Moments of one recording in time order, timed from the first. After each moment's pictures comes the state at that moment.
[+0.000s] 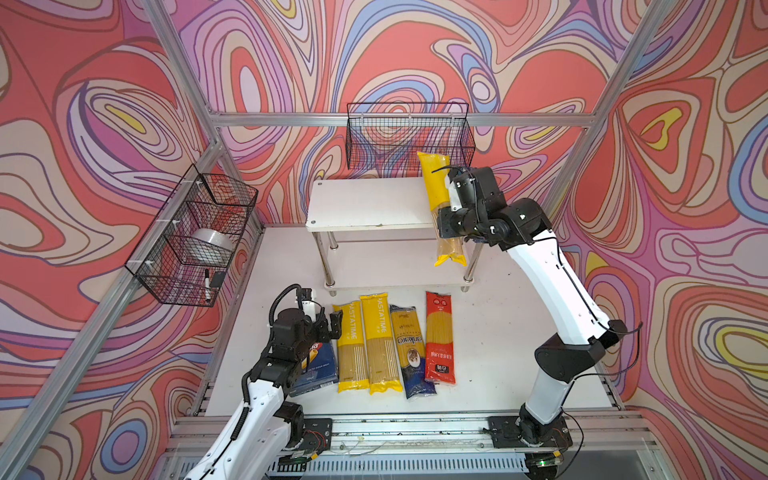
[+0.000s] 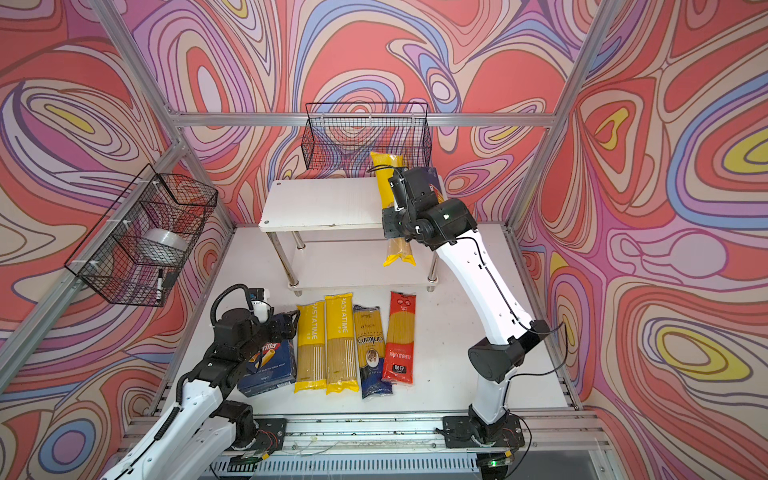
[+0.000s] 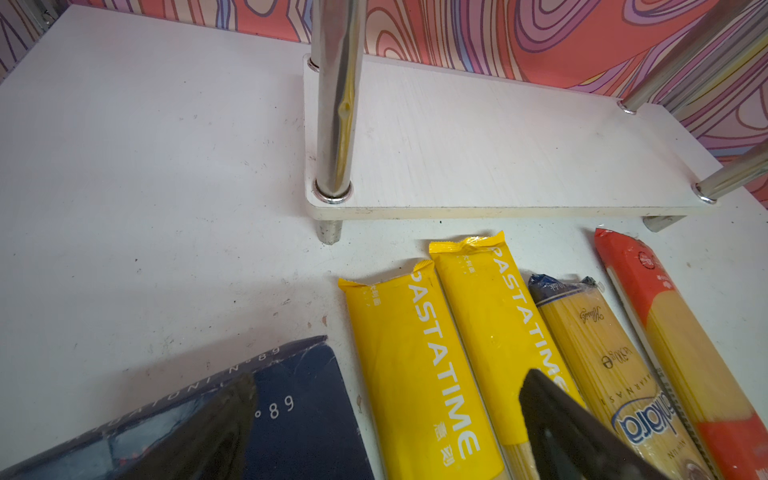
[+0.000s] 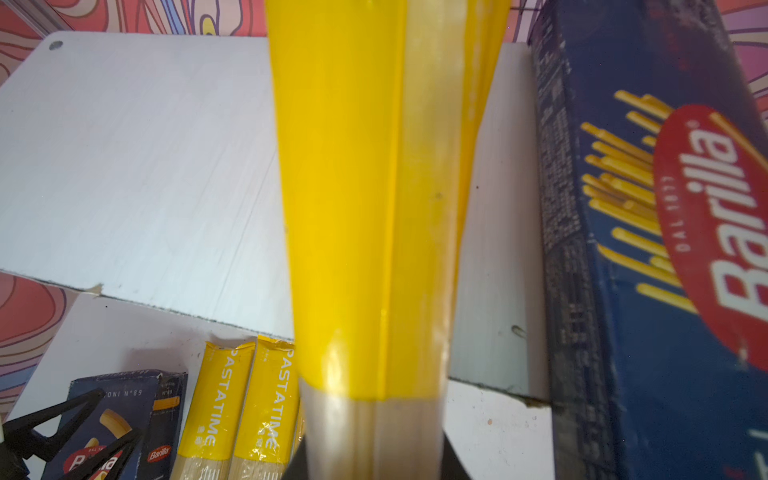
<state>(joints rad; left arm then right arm) -0.18 0.72 0.36 -0.14 0.08 -0.24 0.56 1.81 2.33 -1.20 0.19 0.30</state>
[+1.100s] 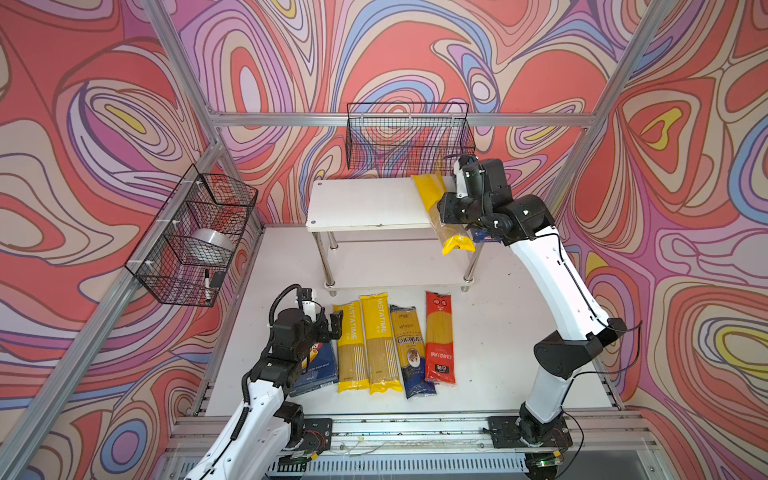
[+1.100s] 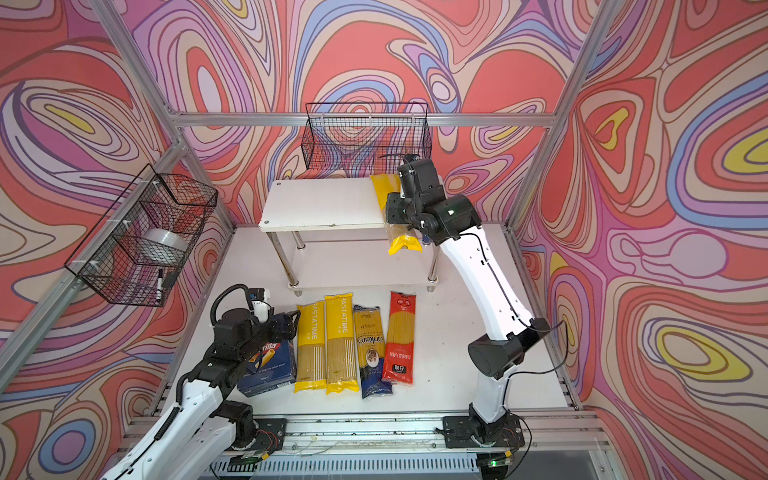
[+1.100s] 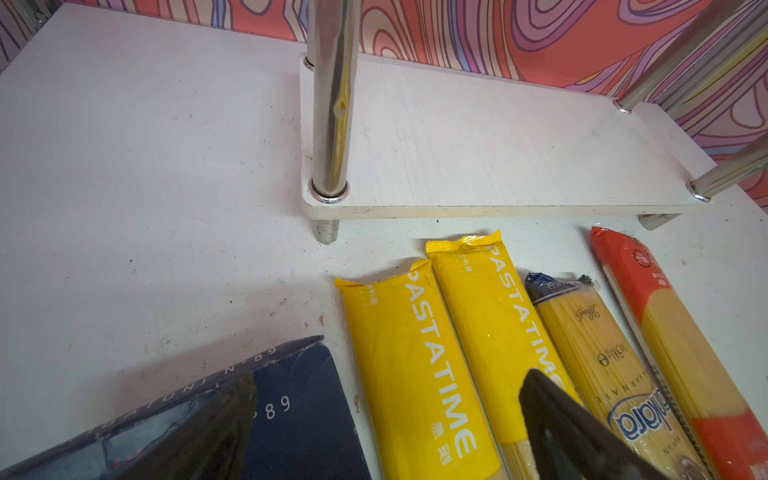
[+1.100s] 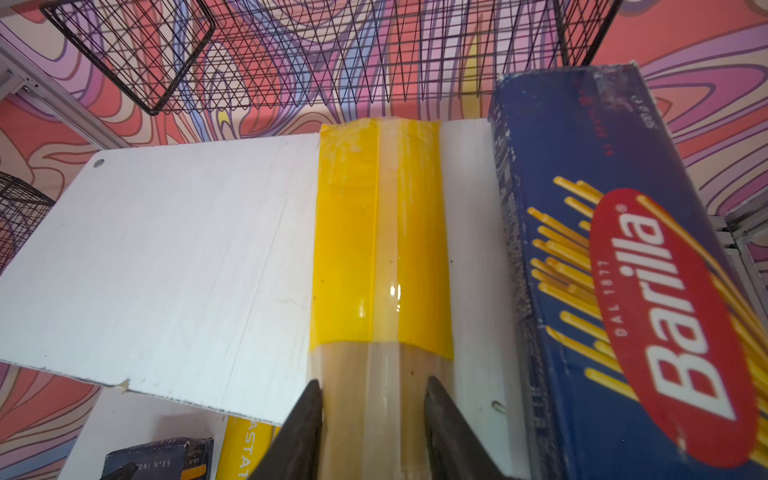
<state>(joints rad) -0.18 0.72 0.36 -0.14 0.09 -0.24 0.51 1.83 2.35 -1.08 0.17 0.36</state>
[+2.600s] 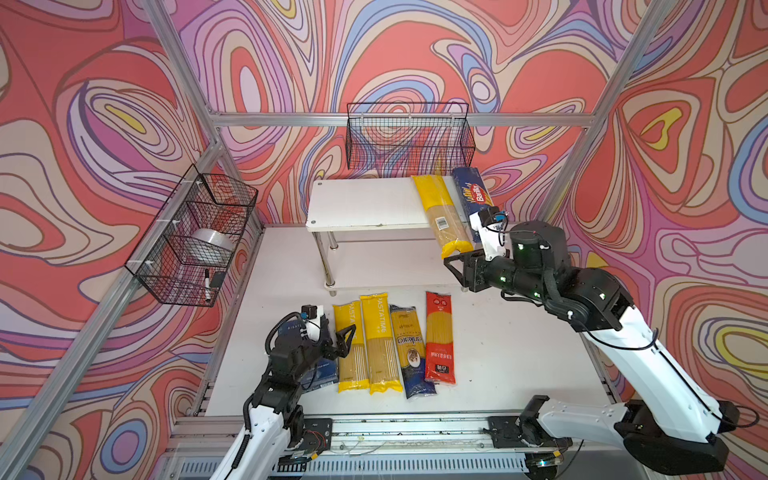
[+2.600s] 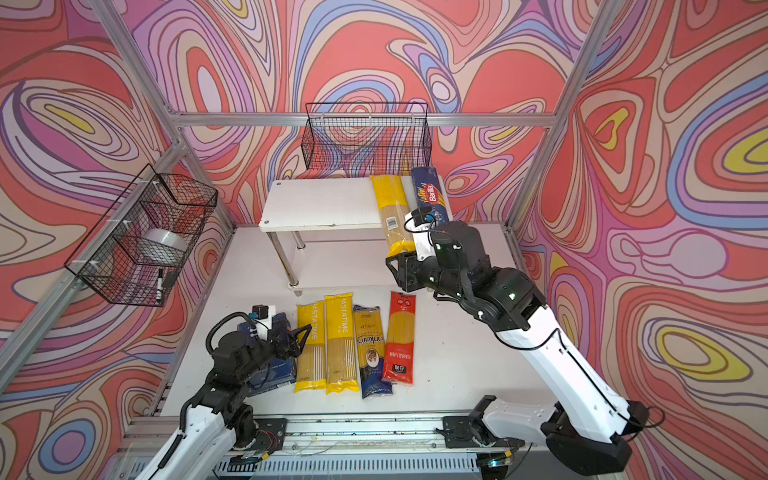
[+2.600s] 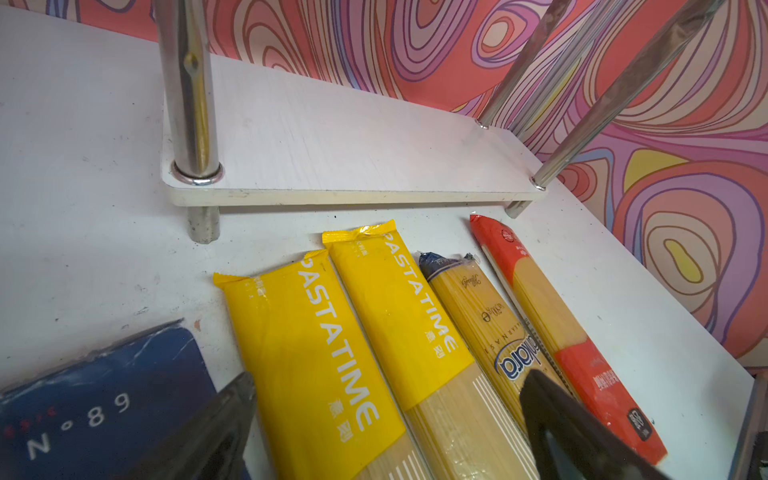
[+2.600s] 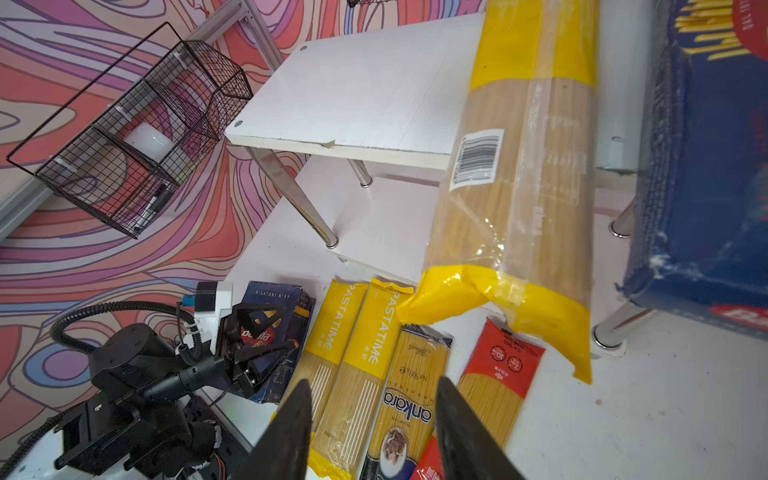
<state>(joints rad) -0.20 0.49 0.13 0.06 0.33 -0.33 0.71 1.20 1.65 -0.93 0.01 0.38</state>
